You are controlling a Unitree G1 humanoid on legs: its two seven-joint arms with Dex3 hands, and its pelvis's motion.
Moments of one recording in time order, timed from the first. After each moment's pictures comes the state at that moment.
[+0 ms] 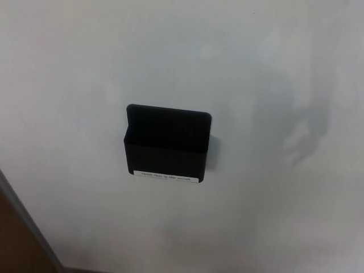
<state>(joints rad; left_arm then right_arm) 0.20 0.17 0.19 0.82 -0.13 -0.12 -0.32 0.28 -0.11 -0.14 0.80 0.00 -0.34 0.15</state>
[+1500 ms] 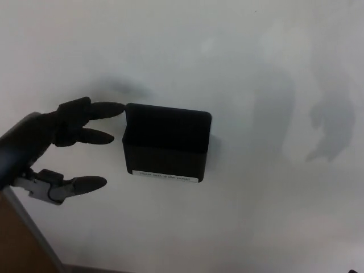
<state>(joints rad) -0.18 0.64 0.04 -0.02 -0.08 -0.22 -0.55 0.19 -0.07 -0.35 0.93 0.25 -0.76 0.35</state>
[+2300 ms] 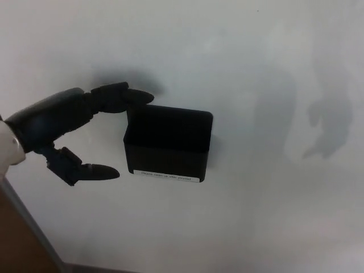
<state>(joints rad) -0.39 0.76 -0.15 -0.09 0.09 -0.03 -0.62 0.22 -0.06 -0.32 0.95 0.24 -0.77 0.35</state>
